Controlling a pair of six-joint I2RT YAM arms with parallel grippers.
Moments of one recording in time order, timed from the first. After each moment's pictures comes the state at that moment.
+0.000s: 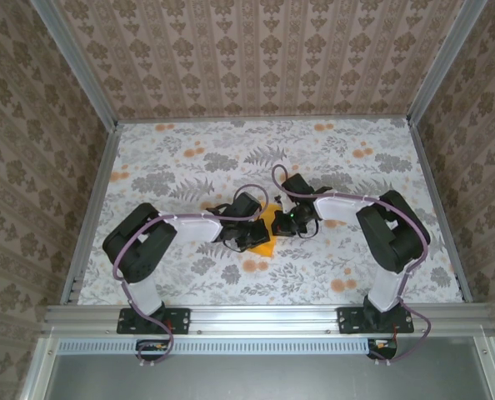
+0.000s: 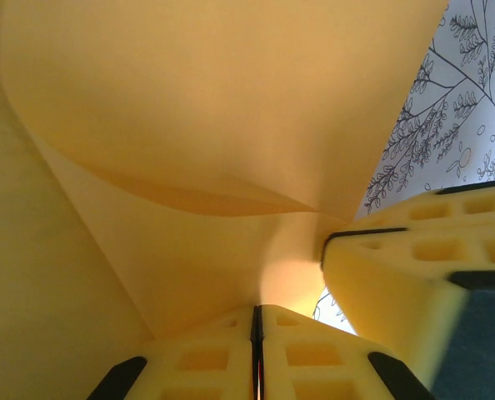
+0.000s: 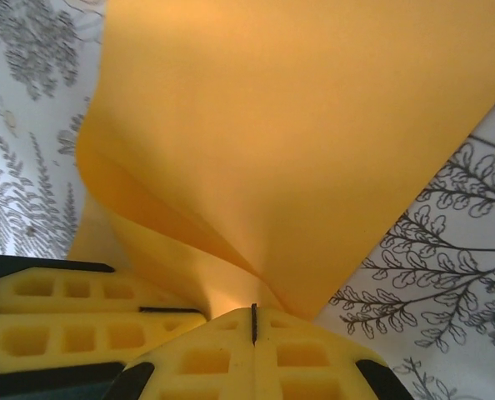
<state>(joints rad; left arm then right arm) -0.86 1.77 0.88 -0.12 0.32 -1.04 0.52 1.82 1.00 -0.43 -0.45 0.50</state>
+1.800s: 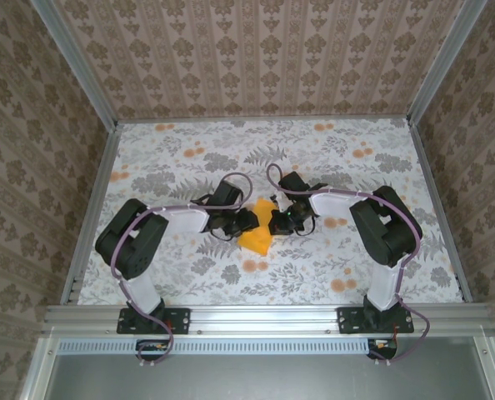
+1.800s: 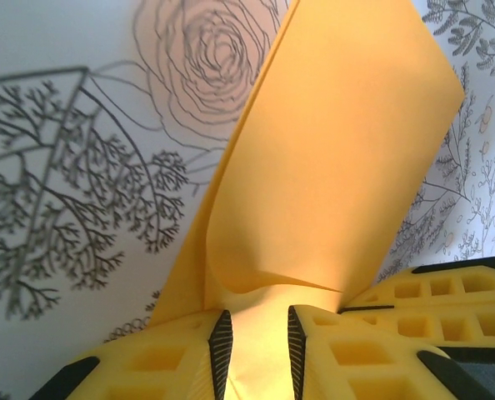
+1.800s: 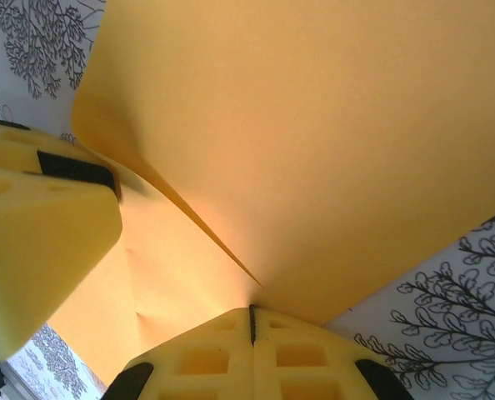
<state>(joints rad) -0.68 1.76 0.86 -0.09 0.37 -0.90 0.52 1.88 1.05 -0.47 -0.46 0.42</state>
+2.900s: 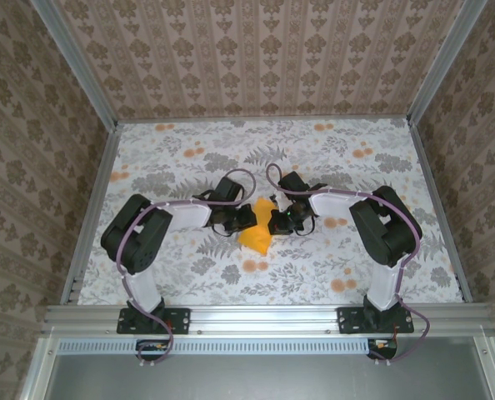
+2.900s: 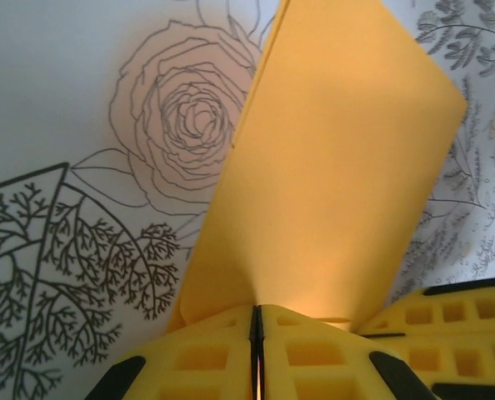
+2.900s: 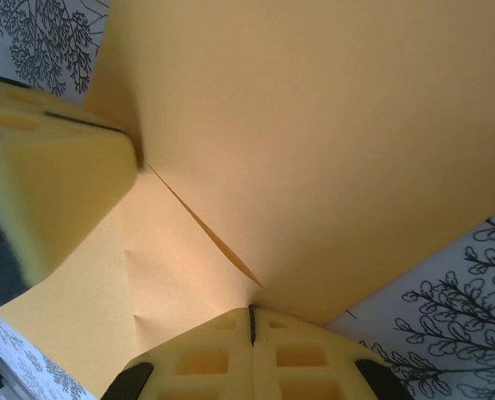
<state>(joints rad) -0.67 1.81 0.92 -0.12 0.39 -0.80 0.52 1.88 1.05 -0.46 -0.46 0.42</state>
